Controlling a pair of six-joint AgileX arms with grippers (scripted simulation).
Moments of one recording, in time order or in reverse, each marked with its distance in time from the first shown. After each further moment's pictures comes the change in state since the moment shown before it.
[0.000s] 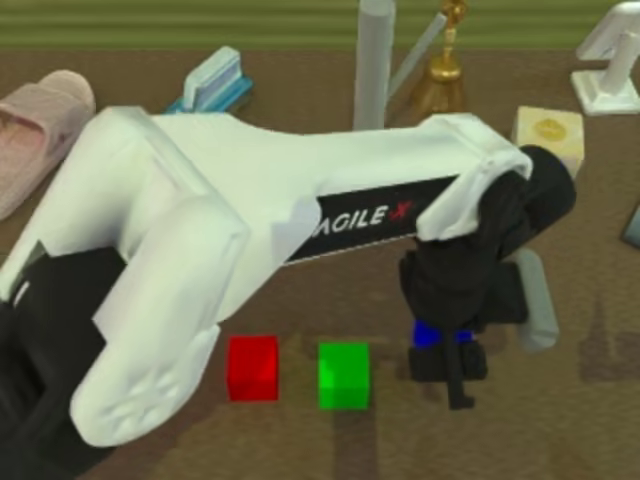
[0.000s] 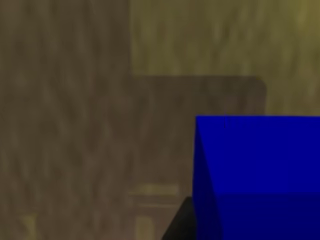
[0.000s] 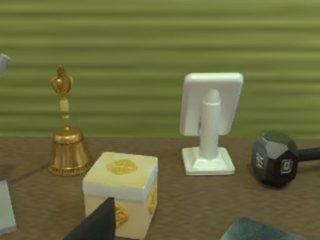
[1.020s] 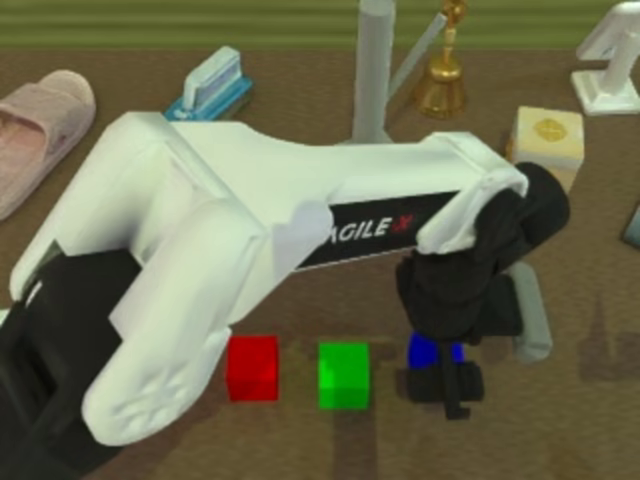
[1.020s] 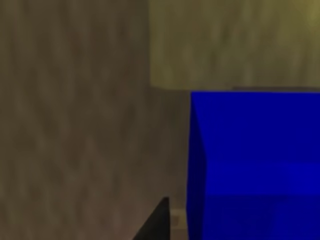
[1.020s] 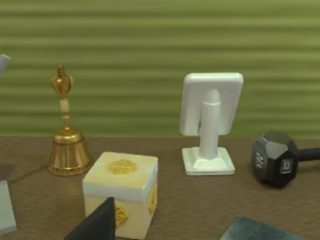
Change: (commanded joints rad) left arm -0.002 0.016 -0.027 0.033 0.000 0.000; right arm 0.000 0.000 0.000 0.000 0.000 0.000
